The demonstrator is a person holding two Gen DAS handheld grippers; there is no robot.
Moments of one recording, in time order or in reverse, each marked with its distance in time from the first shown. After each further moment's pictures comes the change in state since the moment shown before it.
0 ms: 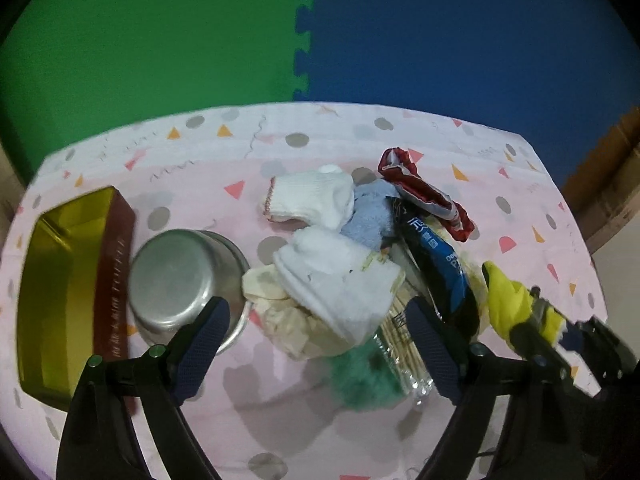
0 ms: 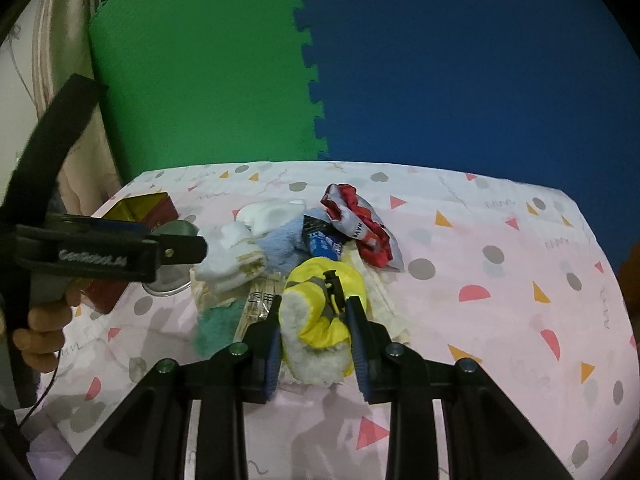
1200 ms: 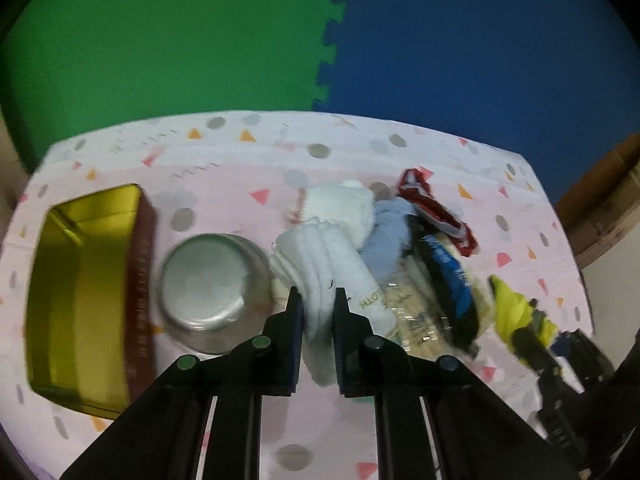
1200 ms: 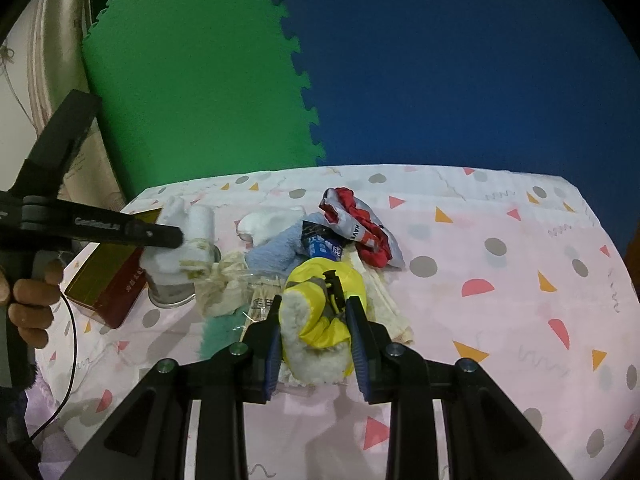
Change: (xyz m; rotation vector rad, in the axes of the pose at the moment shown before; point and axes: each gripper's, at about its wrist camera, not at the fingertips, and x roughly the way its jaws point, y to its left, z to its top) left arm -0.028 0.036 0.007 -0.032 -0.022 -0.001; right arm -0.004 0.001 0.002 0.049 -0.027 0.025
